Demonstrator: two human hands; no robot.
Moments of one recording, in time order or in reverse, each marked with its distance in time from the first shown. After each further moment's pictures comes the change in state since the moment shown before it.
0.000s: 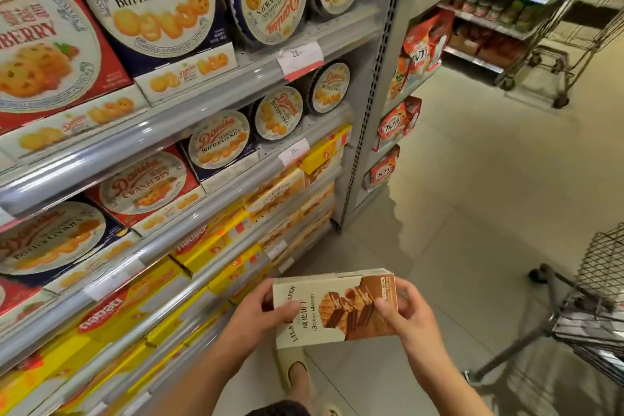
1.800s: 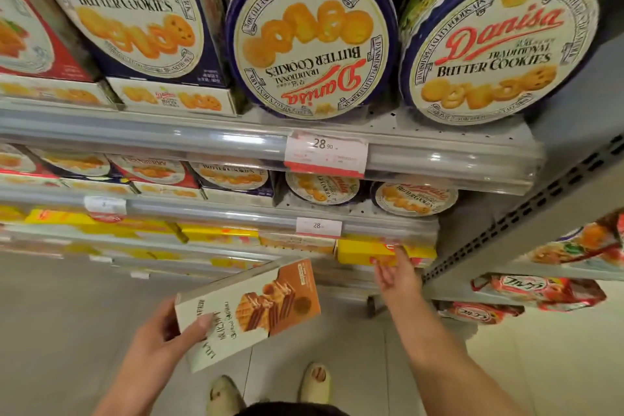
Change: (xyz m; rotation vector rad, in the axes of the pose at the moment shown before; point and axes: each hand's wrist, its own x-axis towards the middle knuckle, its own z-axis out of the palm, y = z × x) left_hand 0.101 0.092 0.108 -0.477 1.139 -0.009; right_hand 0.486 -0.101 0.076 0.094 -0.216 0.606
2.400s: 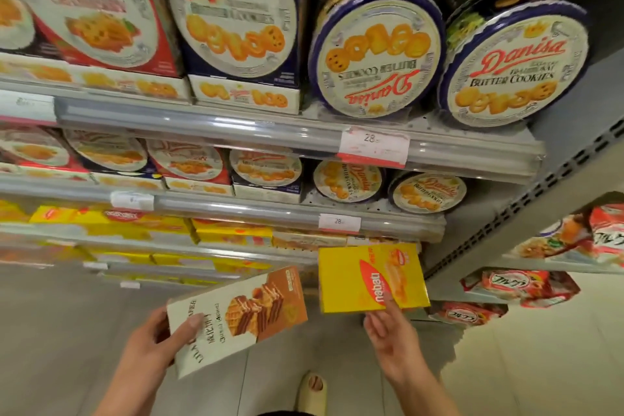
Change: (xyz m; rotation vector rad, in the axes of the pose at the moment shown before) left_hand -0.002 -0.039 -0.073 -0.141 0.054 -0.077; right_hand -0.104 0.097 -0.056 0.007 -0.174 -0.020
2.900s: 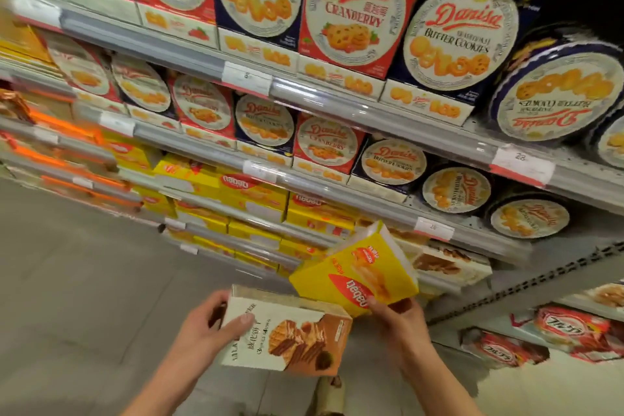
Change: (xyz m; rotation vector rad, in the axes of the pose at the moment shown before) left_hand -0.040 -0.030 -0.157 -0.066 -0.218 0.118; right_hand -0.104 0.110 0.119 -0.560 -0.359 -0.263
